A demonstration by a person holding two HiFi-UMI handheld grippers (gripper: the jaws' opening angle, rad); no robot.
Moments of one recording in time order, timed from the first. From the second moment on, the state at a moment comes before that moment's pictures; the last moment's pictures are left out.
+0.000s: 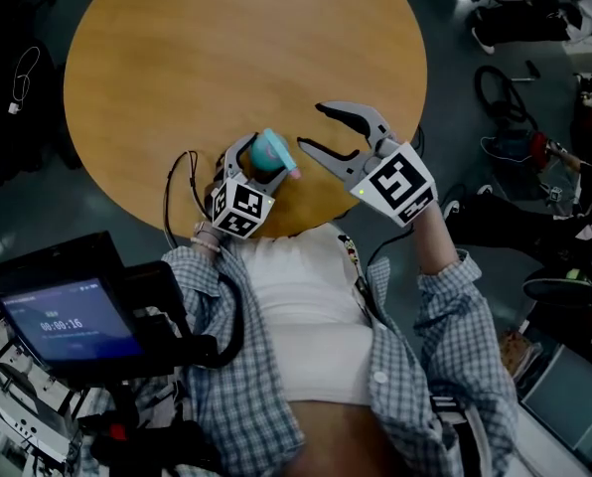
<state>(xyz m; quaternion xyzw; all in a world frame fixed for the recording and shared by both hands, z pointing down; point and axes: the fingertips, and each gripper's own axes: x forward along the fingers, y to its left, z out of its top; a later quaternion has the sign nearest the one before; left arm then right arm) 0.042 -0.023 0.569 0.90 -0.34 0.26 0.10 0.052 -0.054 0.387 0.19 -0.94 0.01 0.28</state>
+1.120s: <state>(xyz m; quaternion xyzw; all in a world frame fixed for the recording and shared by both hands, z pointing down) 0.038 -0.022 0.568 0.90 -0.34 0.26 0.10 0.014 -0.011 0.461 0.23 -0.93 0.03 0.28</state>
